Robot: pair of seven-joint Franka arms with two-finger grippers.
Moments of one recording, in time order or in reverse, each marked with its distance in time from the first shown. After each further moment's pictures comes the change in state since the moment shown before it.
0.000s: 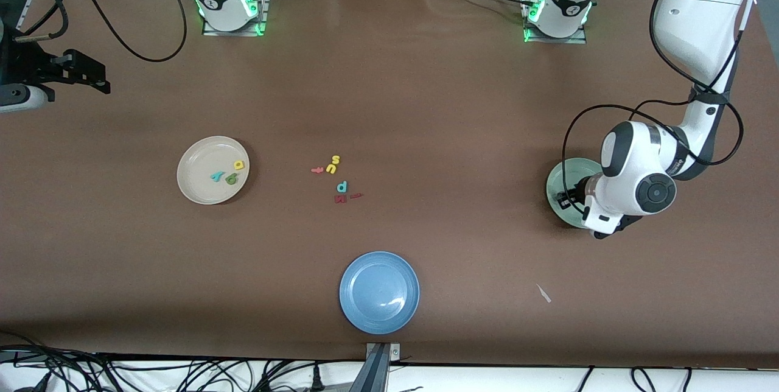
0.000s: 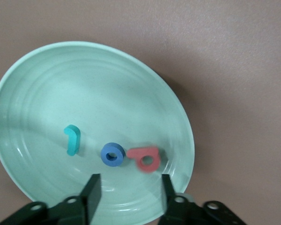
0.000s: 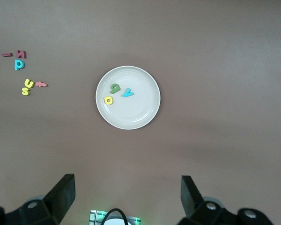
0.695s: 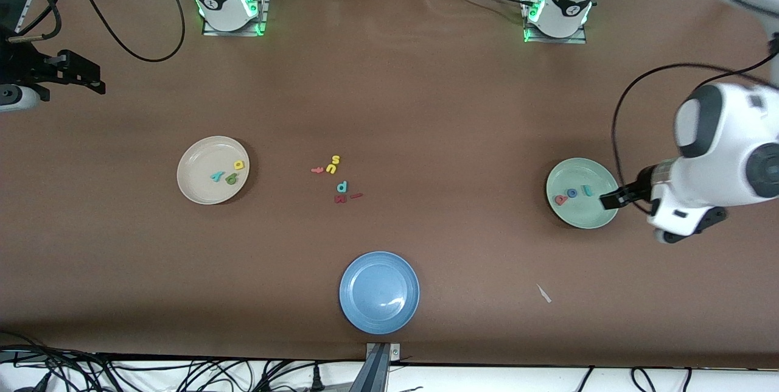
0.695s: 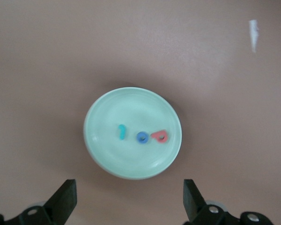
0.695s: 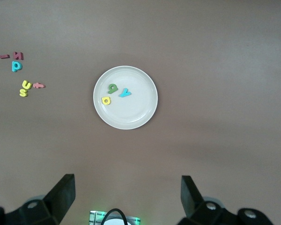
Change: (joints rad) left arm 0.042 -0.171 0.002 0.315 0.000 -0.413 0.189; right arm -0.001 0.000 -0.014 0.001 0.000 0.000 0.000
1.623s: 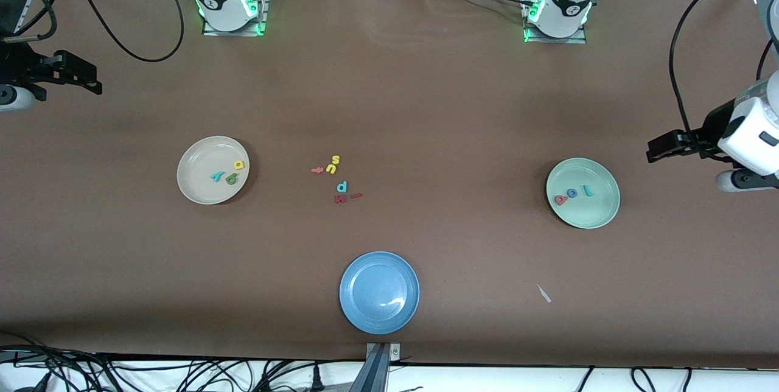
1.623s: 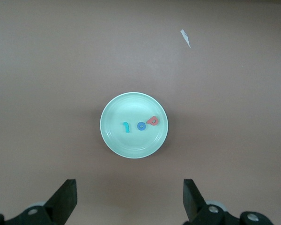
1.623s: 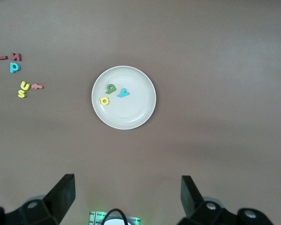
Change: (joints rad) left arm -0.037 -0.170 0.023 0.070 -0.030 -0.114 0.282; right arm -0.001 0.000 -0.007 0.001 0.000 0.000 0.001
